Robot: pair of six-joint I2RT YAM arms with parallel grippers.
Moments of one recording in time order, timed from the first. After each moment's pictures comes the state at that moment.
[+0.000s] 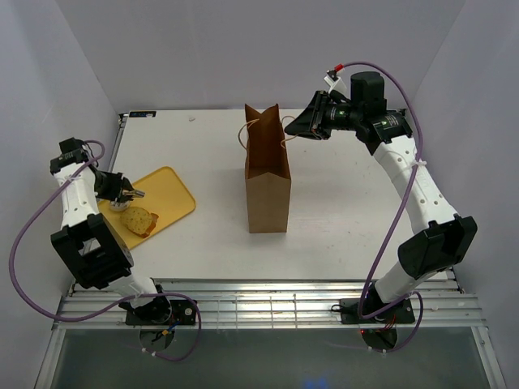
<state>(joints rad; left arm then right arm) 0.49 1.58 1.38 -1.07 0.18 -0.87 0.33 1.60 1.74 -0.57 -0.74 0.73</state>
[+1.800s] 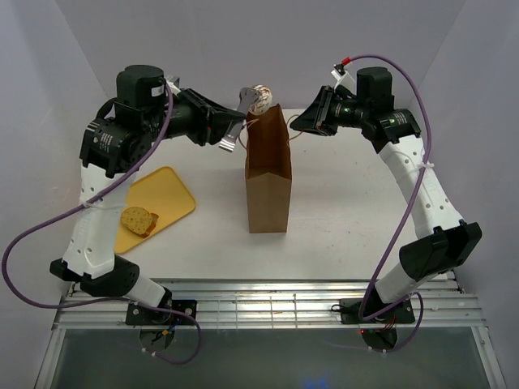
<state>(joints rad) -0.40 1.50 2.22 -1.12 0.44 -1.45 0.33 1.58 1.81 -0.66 -0.66 0.67</state>
